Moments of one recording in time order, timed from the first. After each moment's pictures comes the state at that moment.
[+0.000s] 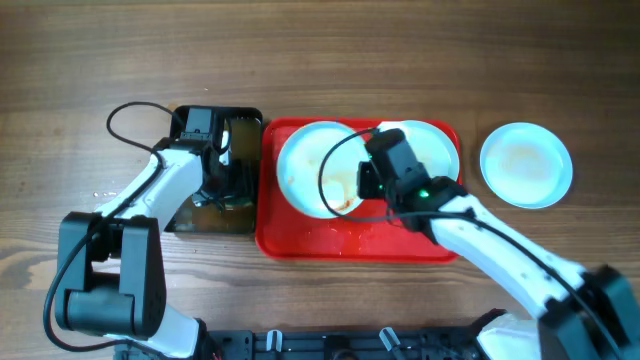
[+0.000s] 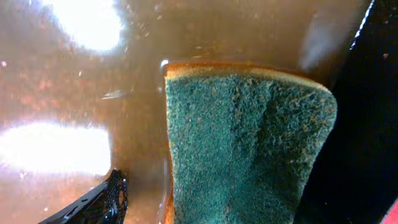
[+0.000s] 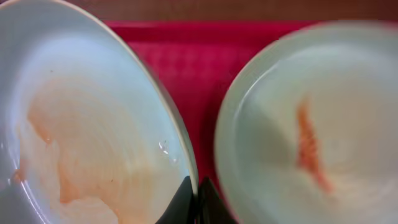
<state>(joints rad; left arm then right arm) -0.12 1.72 0.95 -0.66 0.09 -0.29 0.57 1.45 0.81 -0.29 0.16 0.45</state>
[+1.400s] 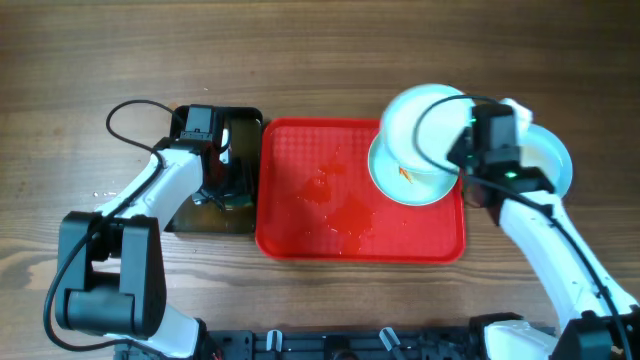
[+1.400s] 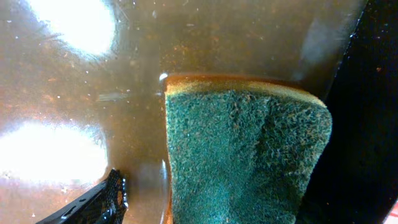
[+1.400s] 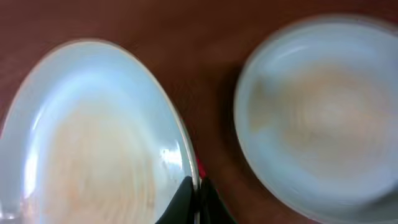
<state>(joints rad) -0.12 1.72 0.95 -0.64 0.08 -0.29 0.06 1.36 0.81 -0.39 0.24 0.58</state>
